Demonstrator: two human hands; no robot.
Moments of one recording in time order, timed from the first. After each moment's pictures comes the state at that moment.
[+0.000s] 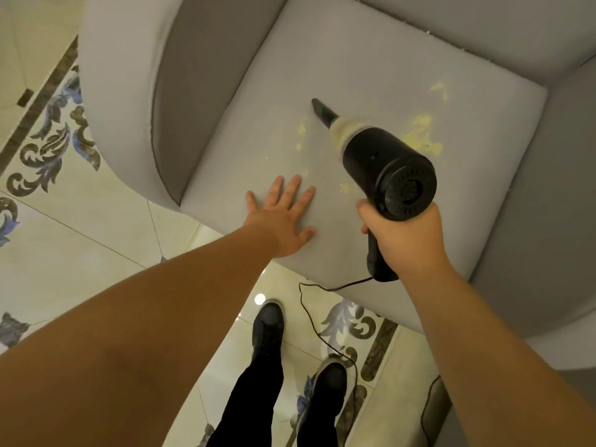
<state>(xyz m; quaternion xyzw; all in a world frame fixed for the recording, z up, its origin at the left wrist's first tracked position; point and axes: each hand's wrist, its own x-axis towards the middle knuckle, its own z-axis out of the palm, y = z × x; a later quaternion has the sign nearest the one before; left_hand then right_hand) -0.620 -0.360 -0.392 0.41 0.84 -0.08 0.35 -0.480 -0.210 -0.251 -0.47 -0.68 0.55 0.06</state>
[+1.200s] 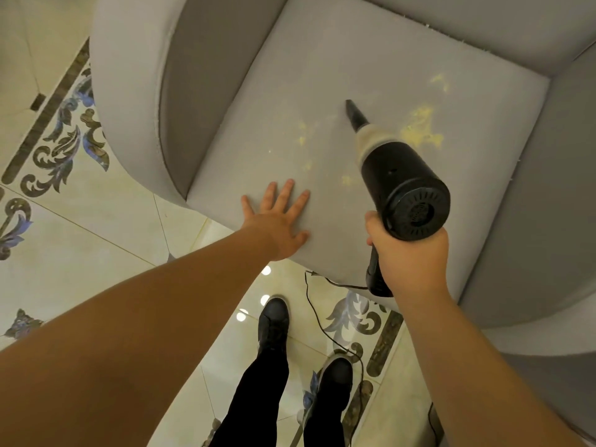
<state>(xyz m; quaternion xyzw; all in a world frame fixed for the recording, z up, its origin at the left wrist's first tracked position) -0.604 -0.380 -0.382 0.38 0.85 -0.10 0.36 -0.442 -0.239 -0.255 -0.52 -0.64 0.55 0.12</state>
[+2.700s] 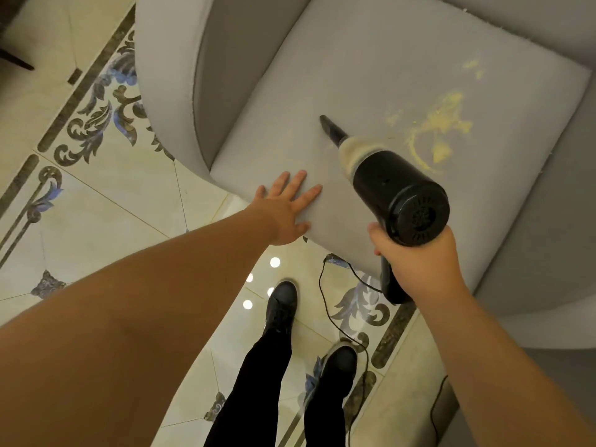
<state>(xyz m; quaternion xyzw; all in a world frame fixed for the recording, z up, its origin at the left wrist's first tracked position) -0.596 -0.420 -0.379 0.40 0.83 -0.08 0.37 -0.412 -0.257 -0.252 -0.44 -0.70 0.56 0.02</state>
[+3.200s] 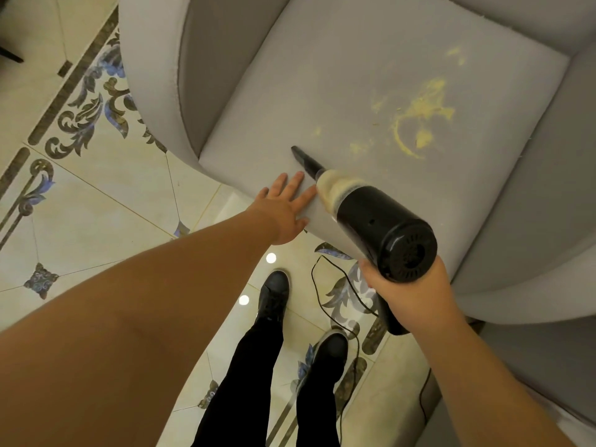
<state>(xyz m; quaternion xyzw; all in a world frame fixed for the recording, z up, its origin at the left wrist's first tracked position) -0.556 -0.412 -0.374 0.41 0.84 -0.09 0.36 -0.346 -0.268 -0.238 -0.44 -0.69 0.57 -0.05</state>
